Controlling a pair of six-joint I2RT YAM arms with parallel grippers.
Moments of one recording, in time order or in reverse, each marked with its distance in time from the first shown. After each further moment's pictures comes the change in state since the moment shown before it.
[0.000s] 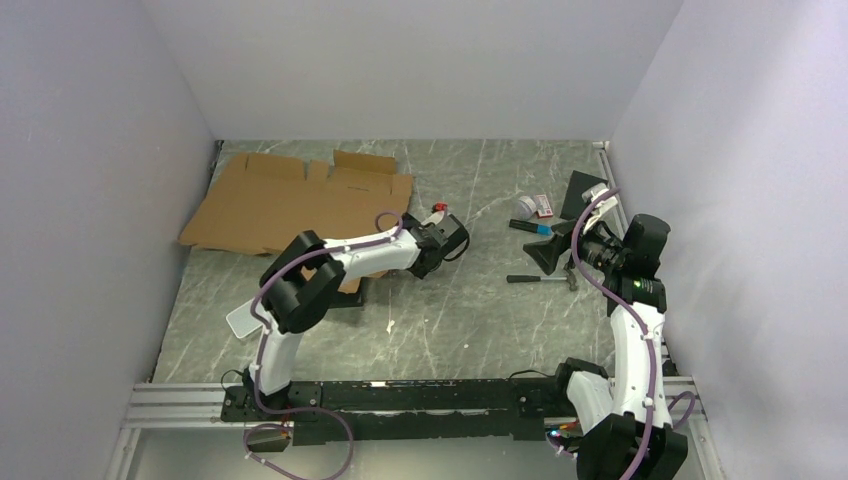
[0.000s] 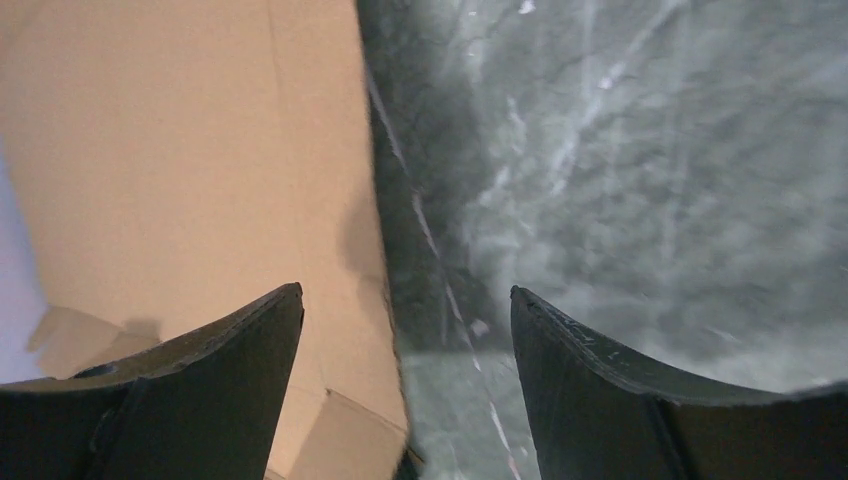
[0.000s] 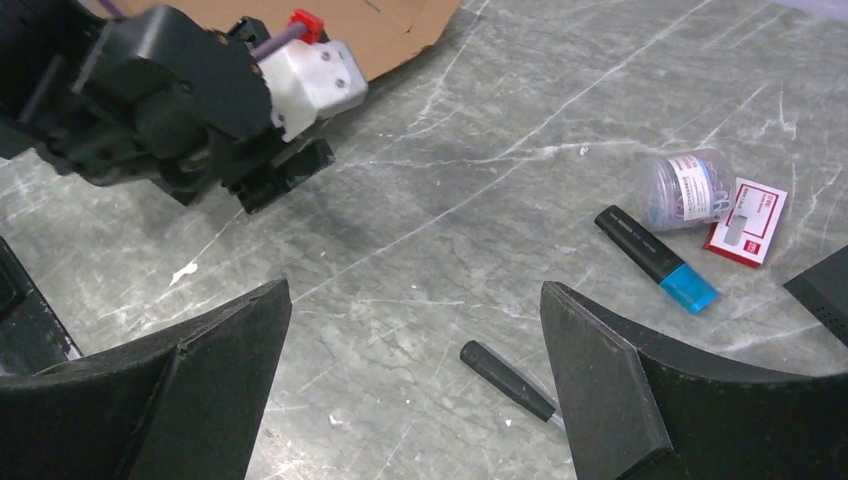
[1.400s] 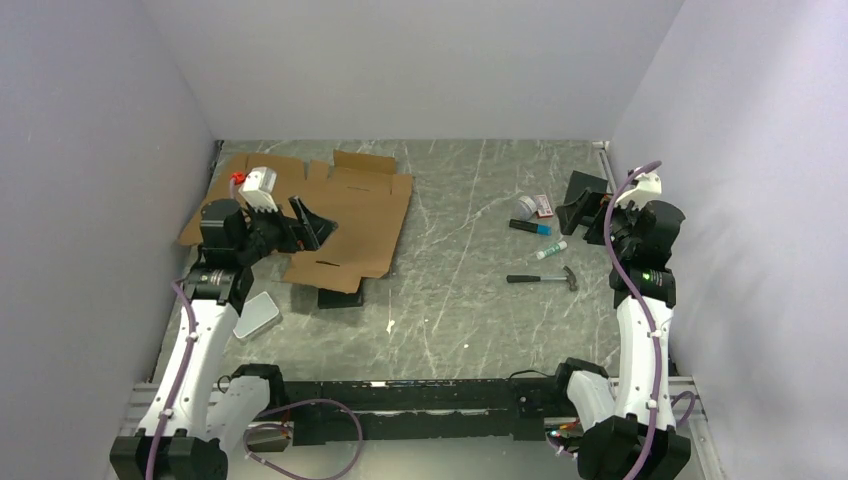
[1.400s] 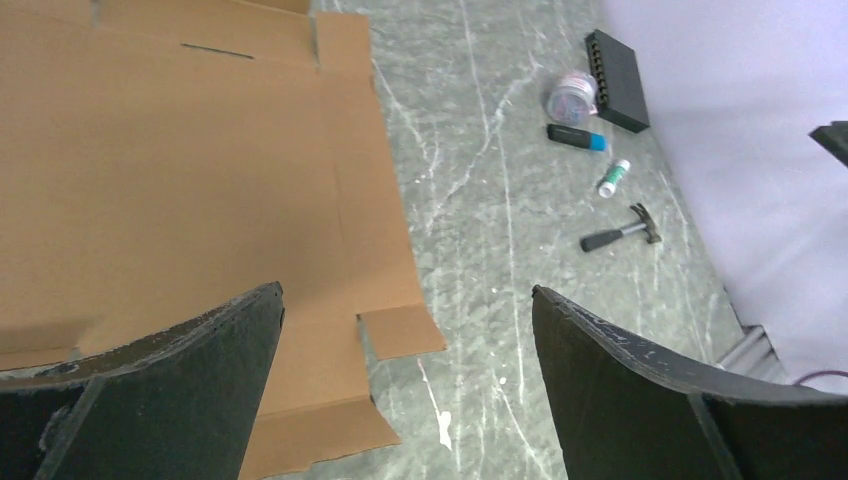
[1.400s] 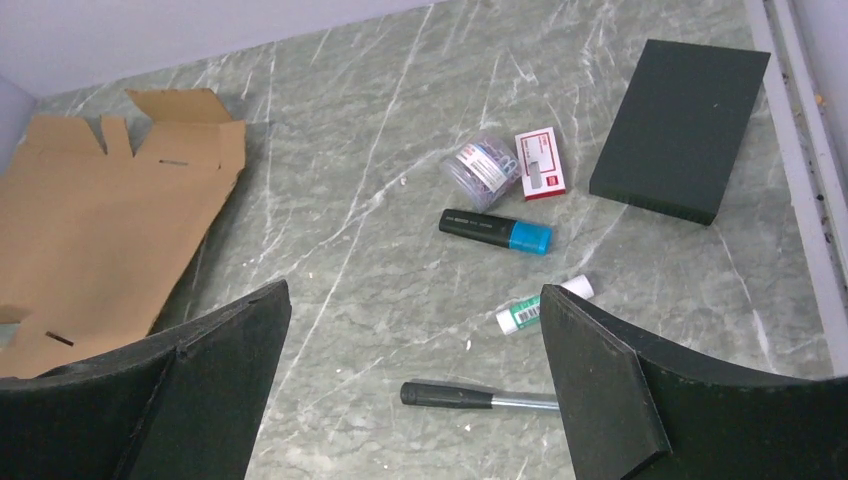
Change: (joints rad) left arm 0.895 -1.152 -0.678 0.419 1.193 -0.105; right arm -0.002 0.021 0.122 0.019 0.529 0.361
